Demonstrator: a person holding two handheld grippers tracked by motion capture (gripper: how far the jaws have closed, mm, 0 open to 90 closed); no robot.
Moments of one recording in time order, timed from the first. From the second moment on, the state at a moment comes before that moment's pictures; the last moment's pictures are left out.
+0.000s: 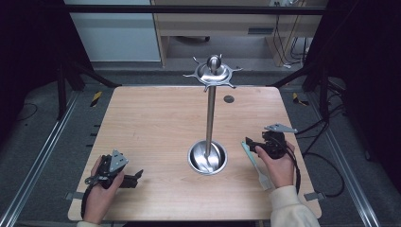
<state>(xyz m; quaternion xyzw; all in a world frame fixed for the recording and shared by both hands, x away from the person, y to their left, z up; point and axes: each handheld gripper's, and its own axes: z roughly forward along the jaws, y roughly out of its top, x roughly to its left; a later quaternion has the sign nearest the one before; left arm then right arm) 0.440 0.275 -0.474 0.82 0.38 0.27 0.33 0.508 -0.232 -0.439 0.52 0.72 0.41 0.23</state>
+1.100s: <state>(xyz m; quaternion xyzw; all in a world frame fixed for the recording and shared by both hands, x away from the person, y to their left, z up) 0.441 0.275 -0.474 0.82 0.38 0.27 0.33 0.518 -0.188 -0.468 0.44 0.82 0.28 0.24</state>
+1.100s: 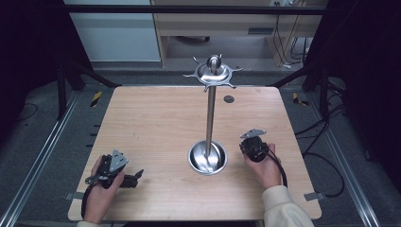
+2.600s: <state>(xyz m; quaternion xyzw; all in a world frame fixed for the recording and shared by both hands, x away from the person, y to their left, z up) 0.440 0.275 -0.473 0.82 0.38 0.28 0.33 0.513 -0.213 -0.448 0.51 0.82 0.20 0.15</state>
